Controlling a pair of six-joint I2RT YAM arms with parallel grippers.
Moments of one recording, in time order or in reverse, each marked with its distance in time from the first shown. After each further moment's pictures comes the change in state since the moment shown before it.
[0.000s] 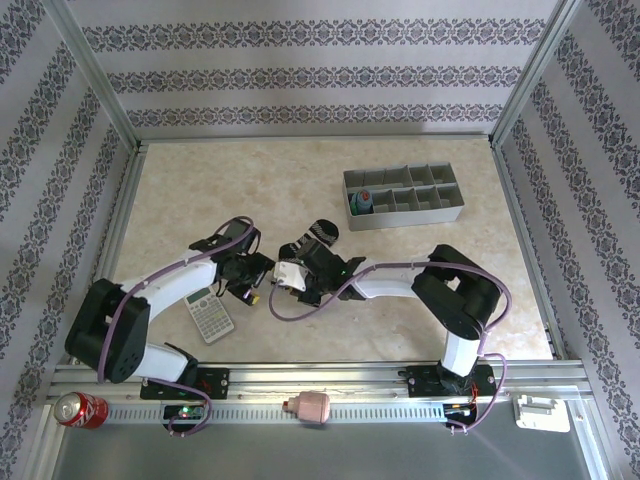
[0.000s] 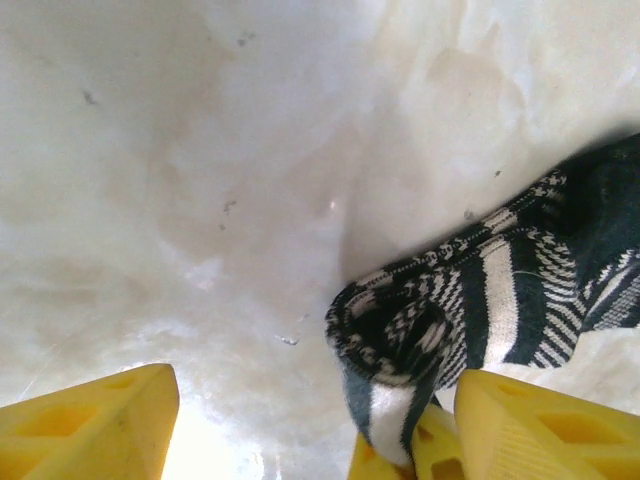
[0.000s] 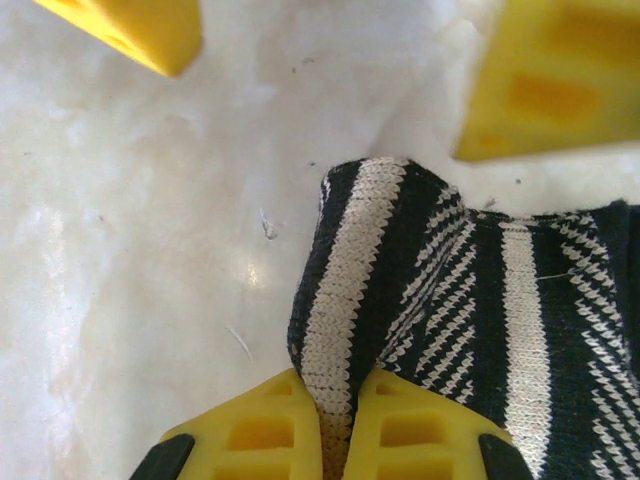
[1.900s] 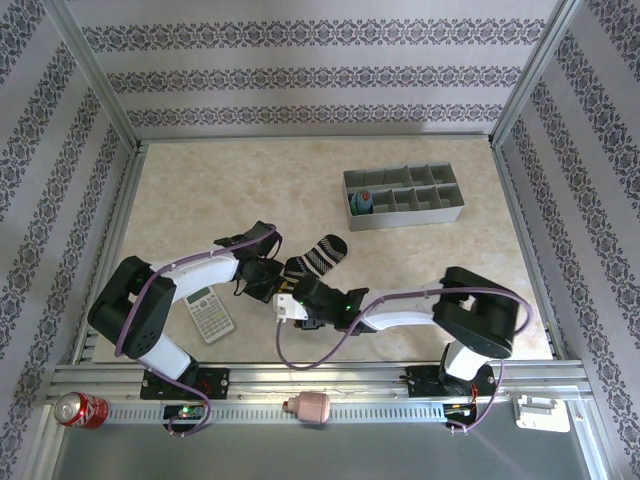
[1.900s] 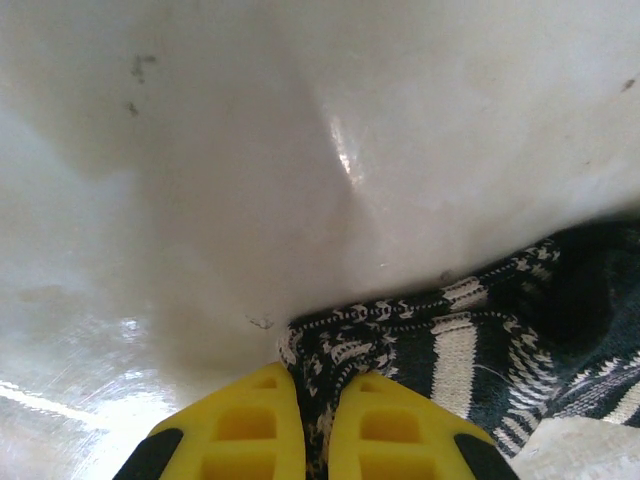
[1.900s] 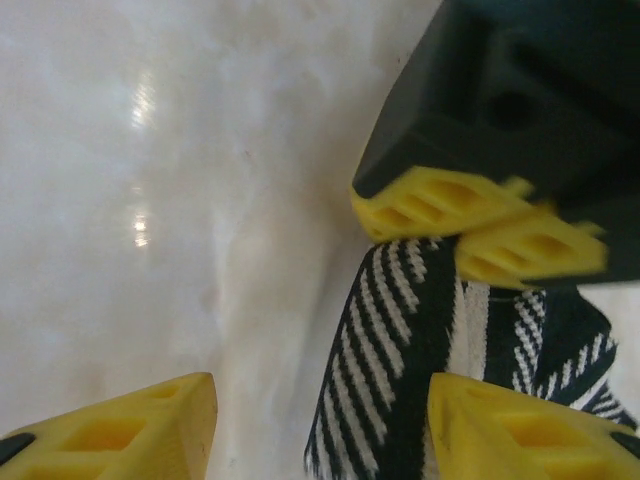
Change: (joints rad) left arm -0.108 0.188 0.076 0.039 0.039 -0.157; right arm 0.236 -0.113 -0.153 0.090 0.409 -0.124
